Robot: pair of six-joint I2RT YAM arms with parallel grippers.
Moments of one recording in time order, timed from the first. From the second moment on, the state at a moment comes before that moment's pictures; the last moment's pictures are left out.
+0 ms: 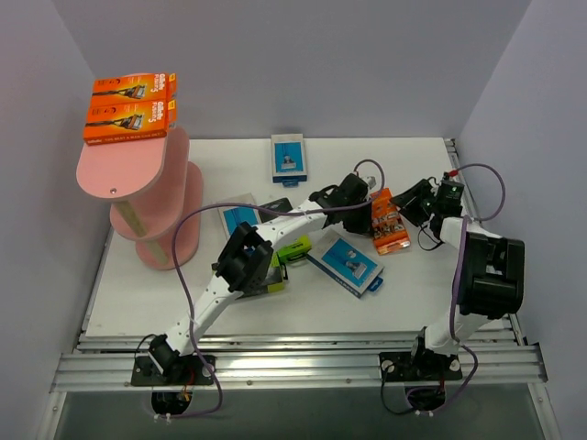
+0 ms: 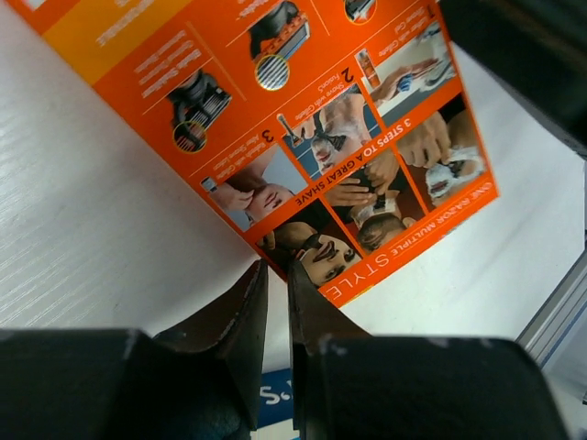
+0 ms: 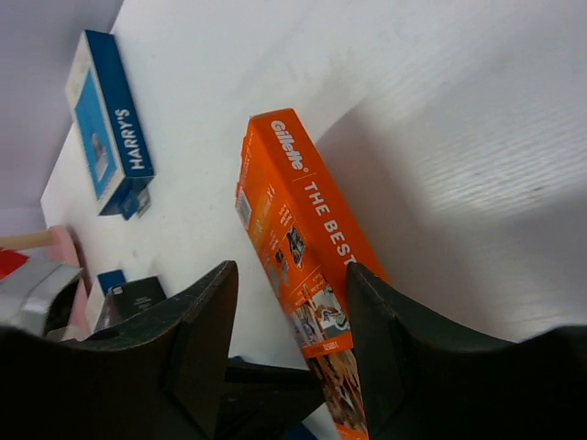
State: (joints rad) left arm -0.88 2.63 2.35 -0.49 0.23 -0.65; right arm -0.20 1.68 0.84 0.19 -0.39 0.73
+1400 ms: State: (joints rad) left arm -0.76 2.31 1.70 -0.17 0.13 -0.75; right arm 0.12 1.44 0.66 0.26 -0.50 0.92
